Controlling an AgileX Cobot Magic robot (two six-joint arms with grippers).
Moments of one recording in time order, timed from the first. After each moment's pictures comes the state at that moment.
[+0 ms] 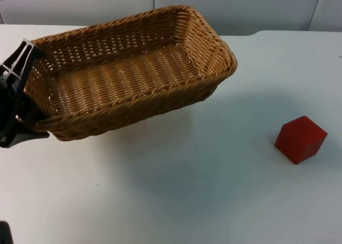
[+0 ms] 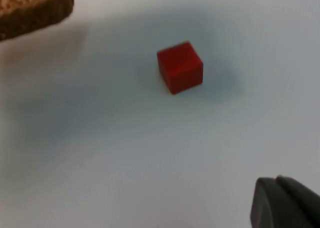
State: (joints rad) right arm -0.02 0.28 -0.52 0.18 1.09 -0.13; left arm -0.20 1.54 -0.53 -1.70 0.27 0.54
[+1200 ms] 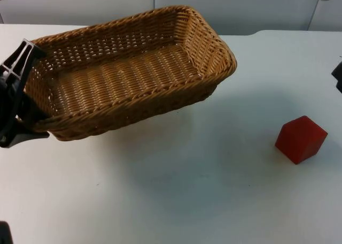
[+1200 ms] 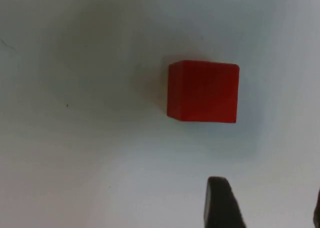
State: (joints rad) right arm 0.44 1.48 -1.02 -0.25 0.88 -0.05; left arm -0.20 1.54 -0.53 -1.70 0.27 0.54
